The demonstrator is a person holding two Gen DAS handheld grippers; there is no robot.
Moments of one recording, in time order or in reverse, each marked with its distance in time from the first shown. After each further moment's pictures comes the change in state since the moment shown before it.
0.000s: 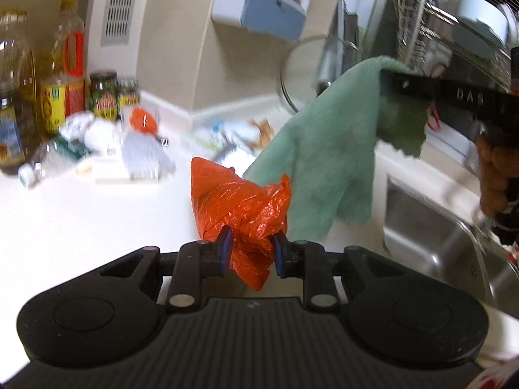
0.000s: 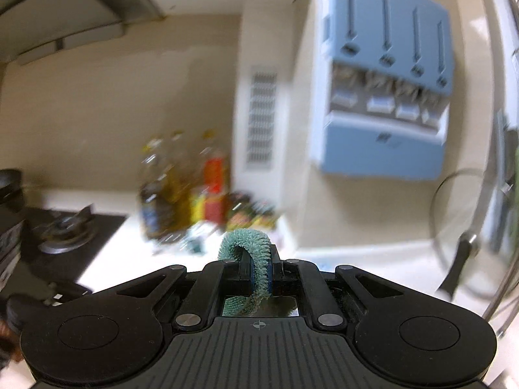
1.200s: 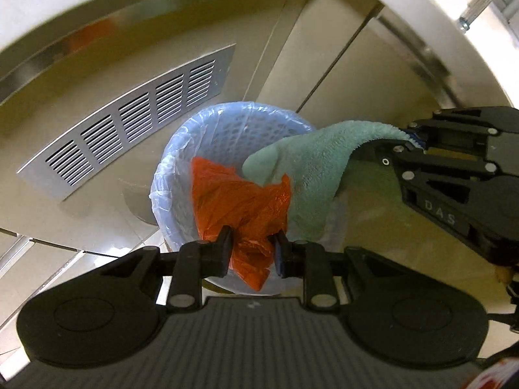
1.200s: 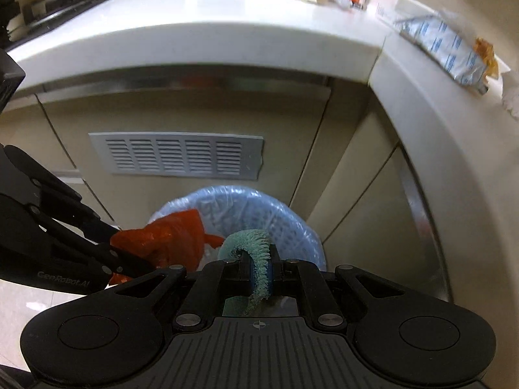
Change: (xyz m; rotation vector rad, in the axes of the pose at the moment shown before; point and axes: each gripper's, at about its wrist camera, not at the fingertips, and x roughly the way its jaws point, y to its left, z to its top) left arm 0.131 0.054 -0.183 -0.231 0.519 0.132; right arm 0.149 0.068 -0.249 -0.061 0.611 0.014
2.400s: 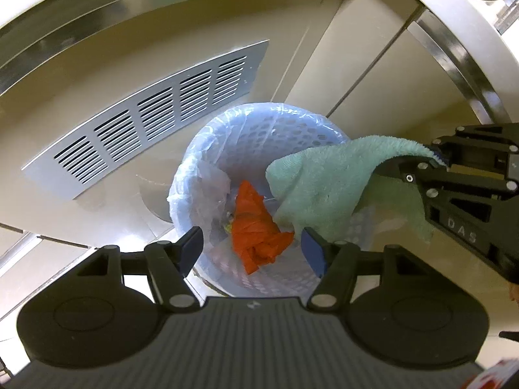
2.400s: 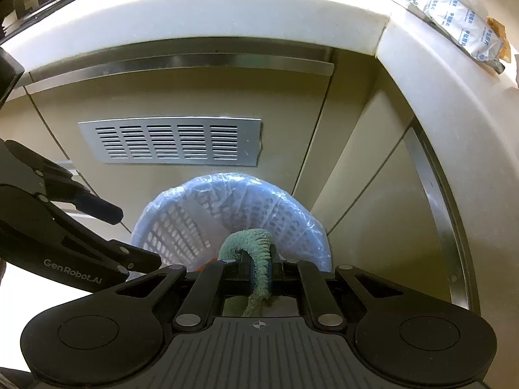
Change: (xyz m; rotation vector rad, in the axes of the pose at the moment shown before) left arm 0.013 0.008 0.006 -0.057 -0.002 0.074; right arm 0.017 -0.003 0.005 0.003 0.034 0.024
